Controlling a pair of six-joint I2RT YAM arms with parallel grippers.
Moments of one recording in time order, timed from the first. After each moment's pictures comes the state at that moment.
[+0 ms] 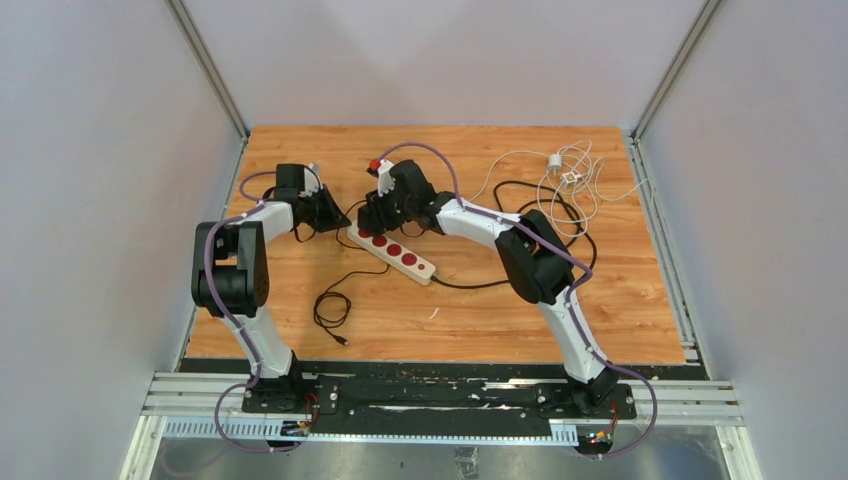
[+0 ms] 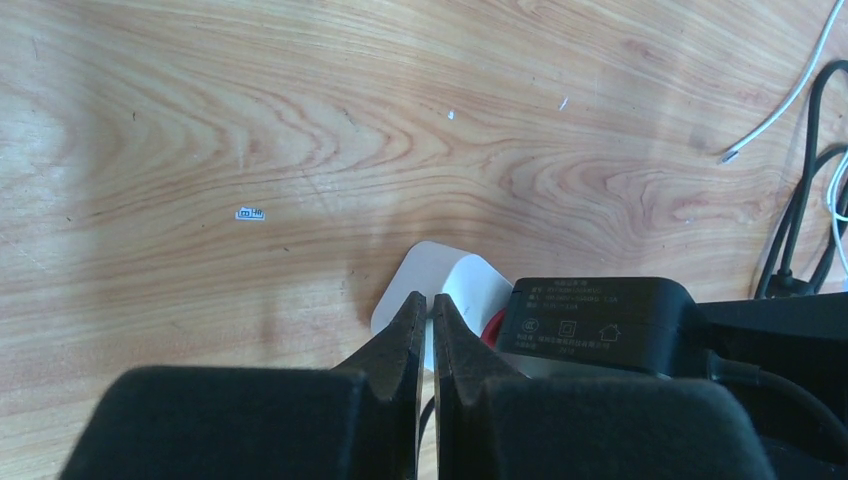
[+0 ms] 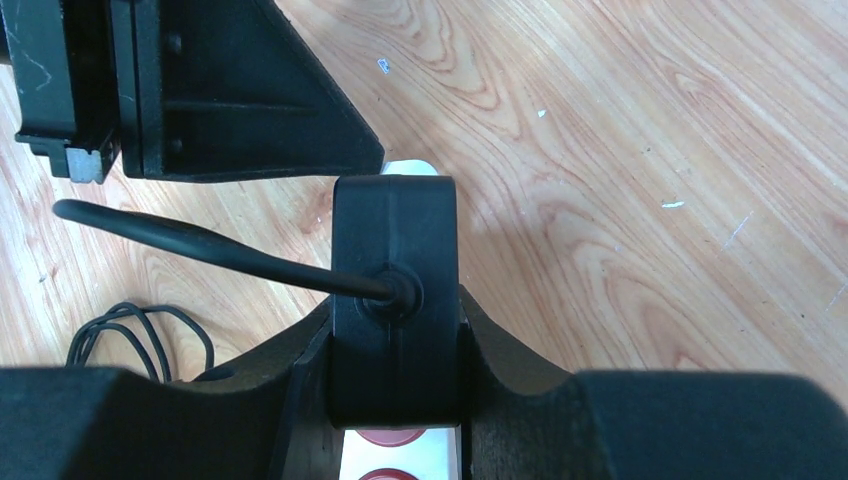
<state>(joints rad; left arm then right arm) 0.02 1.81 1.06 -0.16 0.44 -0.43 0.76 2.29 1.76 -0.04 -0.34 0.20</state>
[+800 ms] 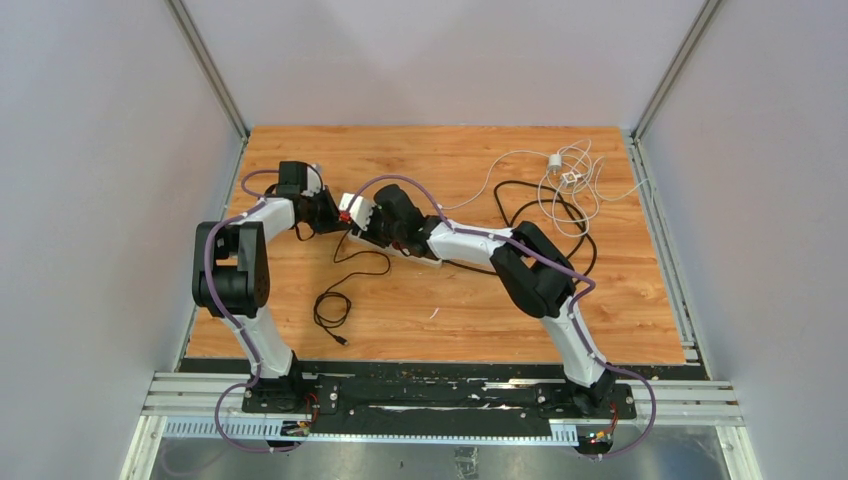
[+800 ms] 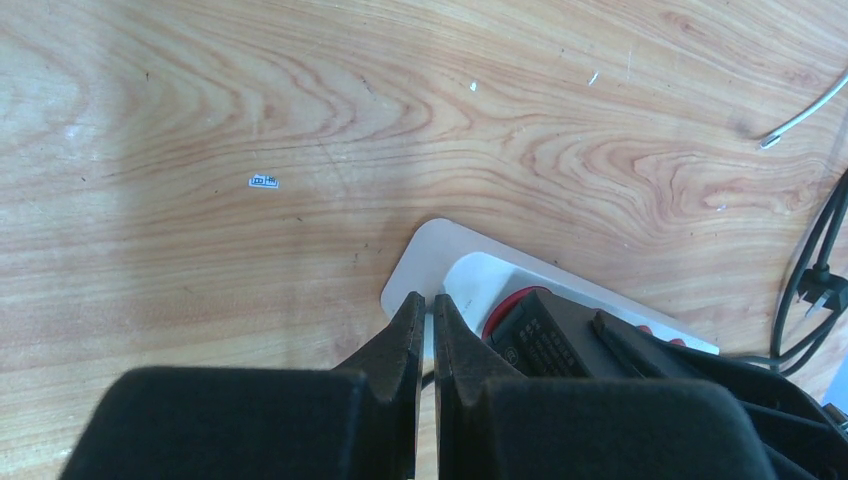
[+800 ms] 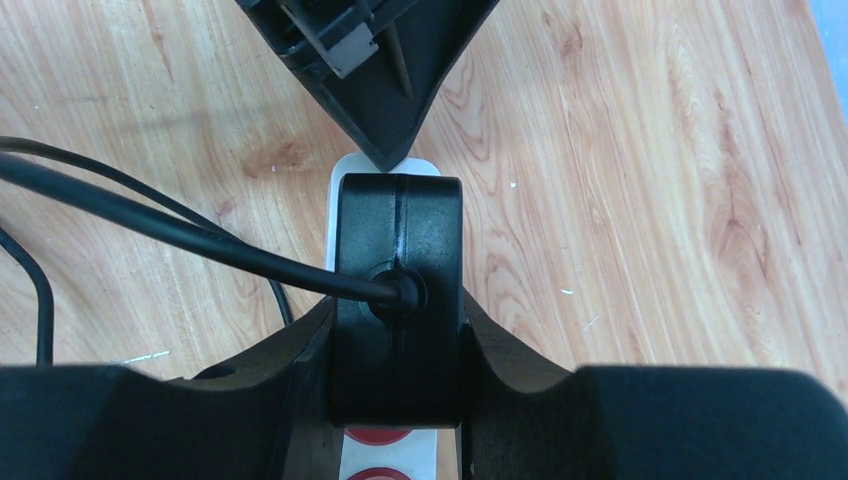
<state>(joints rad) 0.00 1.82 1.10 -0.26 0.40 -0.41 0.88 2.21 1.60 0.11 -0.14 -0.50</state>
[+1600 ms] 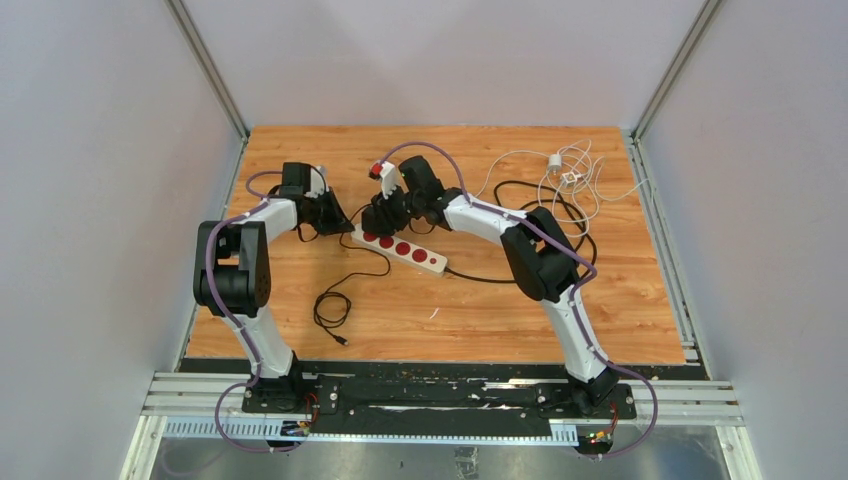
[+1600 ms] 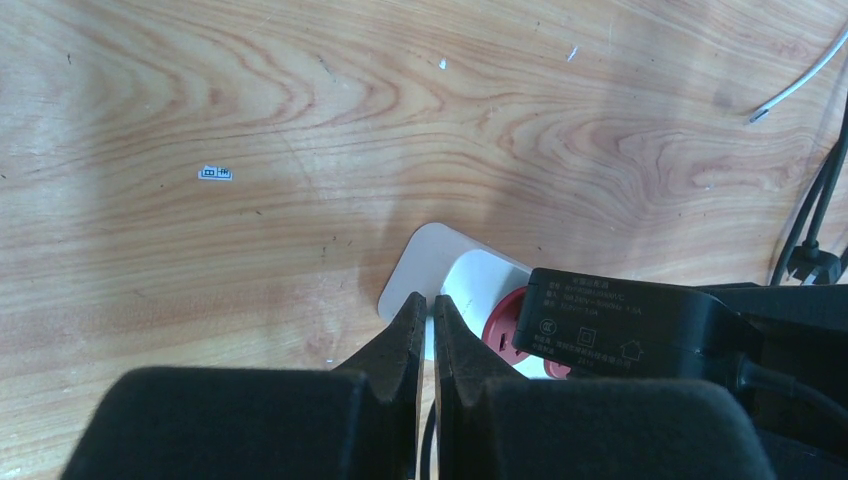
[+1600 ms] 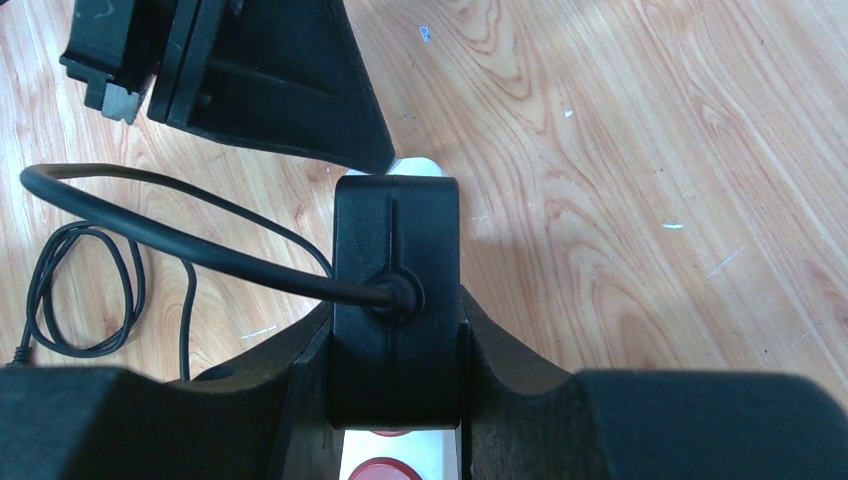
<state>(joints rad) -0.01 1.82 1.09 -0.27 0.42 -0.41 0.72 2.27 1.74 -0.06 -0.53 -0.02</state>
